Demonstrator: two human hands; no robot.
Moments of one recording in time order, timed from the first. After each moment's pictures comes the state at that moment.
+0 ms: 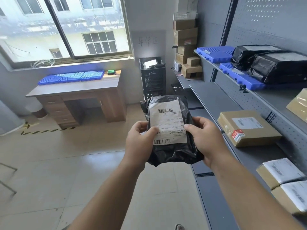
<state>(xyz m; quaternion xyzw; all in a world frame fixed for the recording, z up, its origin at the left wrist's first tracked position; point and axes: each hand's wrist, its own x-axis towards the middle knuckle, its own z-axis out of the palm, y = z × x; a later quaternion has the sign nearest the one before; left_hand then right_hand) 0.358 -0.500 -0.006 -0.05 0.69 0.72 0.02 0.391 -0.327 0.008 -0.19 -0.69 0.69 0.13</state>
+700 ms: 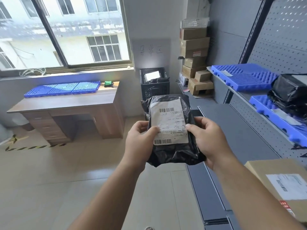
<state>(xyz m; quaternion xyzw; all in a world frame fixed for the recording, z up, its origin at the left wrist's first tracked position) 0.027 -0.424 0.008 -0.05 0.68 0.73 0.01 0.057 -0.249 0.018 -0.17 -0.68 0.70 0.13</state>
